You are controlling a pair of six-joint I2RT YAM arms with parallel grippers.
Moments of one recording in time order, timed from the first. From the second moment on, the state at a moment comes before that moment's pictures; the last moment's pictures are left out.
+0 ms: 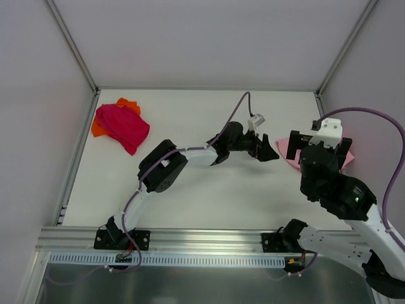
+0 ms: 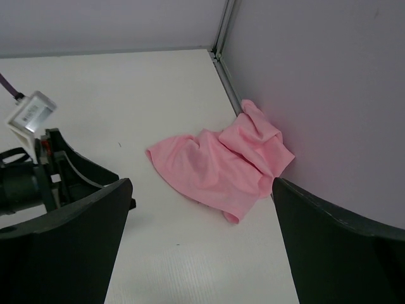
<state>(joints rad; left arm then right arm) -0.88 2.29 1.59 0.58 0.52 -0.62 0.86 0.74 1.19 -0.87 1.16 0.18</state>
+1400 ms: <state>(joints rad) -0.71 0.70 0.19 0.54 -0.05 -0.56 0.25 1.70 1.22 -0.57 0.42 0.34</state>
